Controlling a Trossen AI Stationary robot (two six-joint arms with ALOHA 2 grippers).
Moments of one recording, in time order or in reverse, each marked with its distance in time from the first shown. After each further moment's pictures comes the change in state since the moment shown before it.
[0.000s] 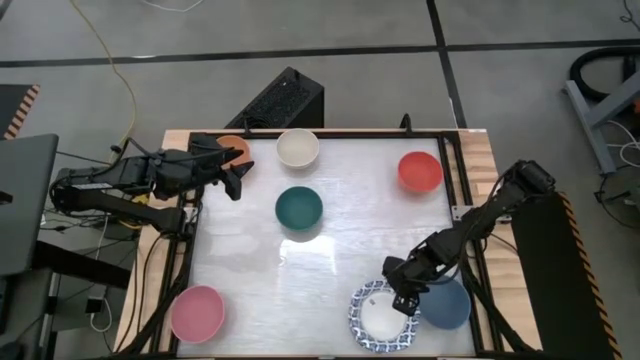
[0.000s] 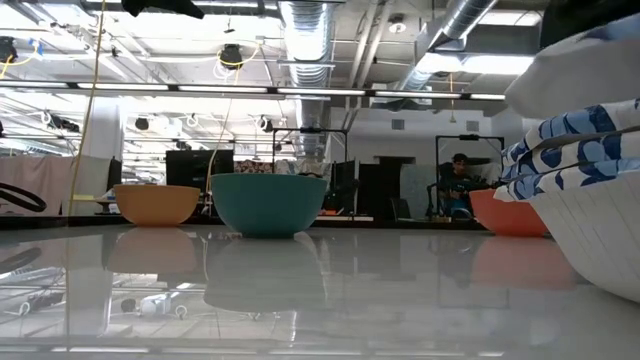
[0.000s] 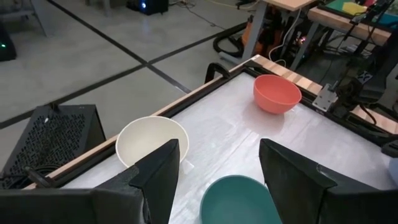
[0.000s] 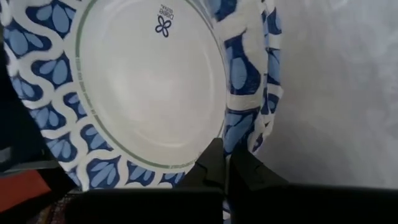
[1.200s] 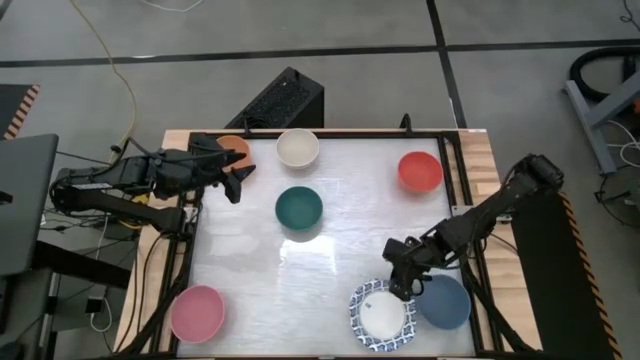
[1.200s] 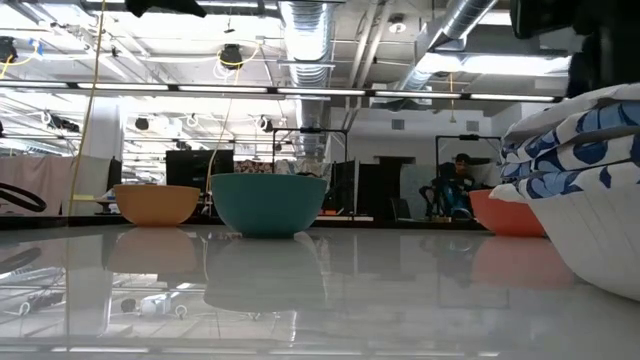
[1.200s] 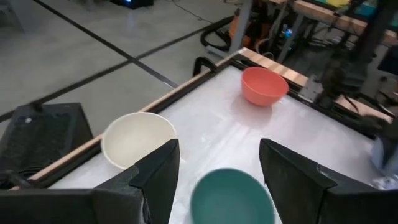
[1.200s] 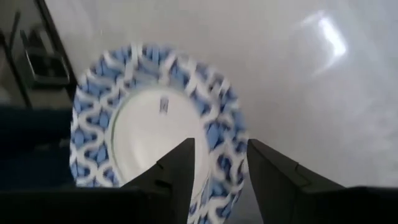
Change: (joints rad) left arm 0.000 0.000 0.000 0.000 0.073 0.008; right arm -0.046 -0.139 0.001 -0.031 0.268 -0.037
